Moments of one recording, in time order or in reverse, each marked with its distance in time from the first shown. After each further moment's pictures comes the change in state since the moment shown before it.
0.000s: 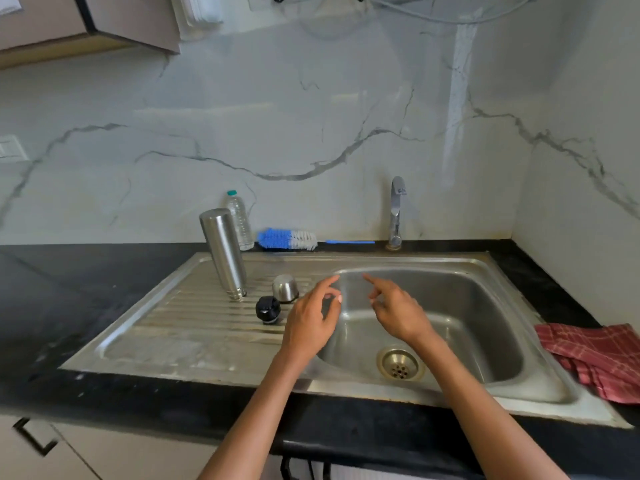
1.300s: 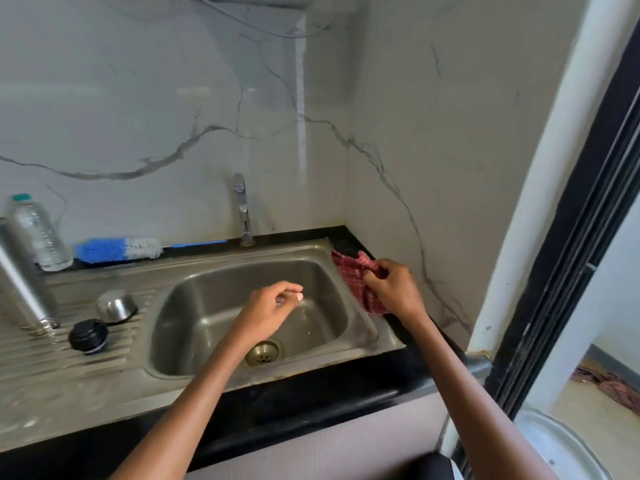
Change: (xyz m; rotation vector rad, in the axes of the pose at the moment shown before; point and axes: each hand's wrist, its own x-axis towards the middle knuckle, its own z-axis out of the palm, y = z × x) left_hand 0.020 0.130 0.108 -0.398 -0.528 -0.043; right_hand -0.143 0.111 -0.180 0.222 0.492 0.386
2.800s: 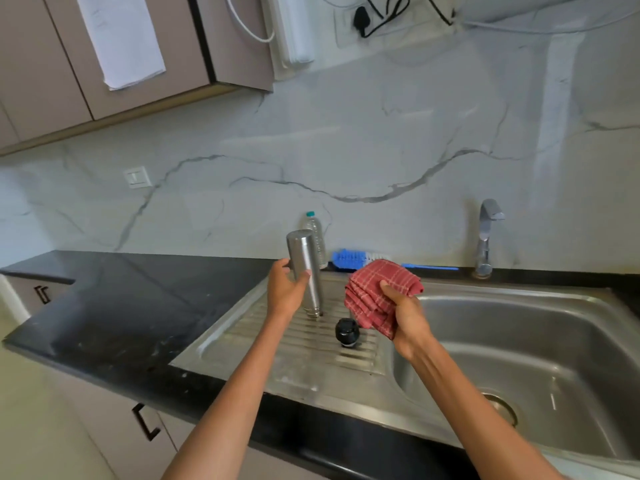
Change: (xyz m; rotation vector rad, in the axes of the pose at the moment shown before) left_hand -0.111 -0.099 -0.316 0.081 0.928 -0.464; right_hand -0.052 -0.204 0.339 1.192 -0.733 0.390
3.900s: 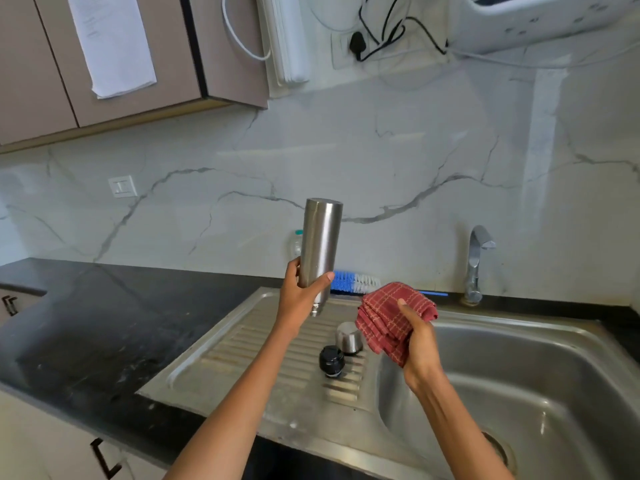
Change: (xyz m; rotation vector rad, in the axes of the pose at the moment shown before) left_hand 0.014 0.025 0.045 -0.343 -0.184 0.116; right_hand -0.004 -0.026 -0.018 -0.030 0.147 -0.147
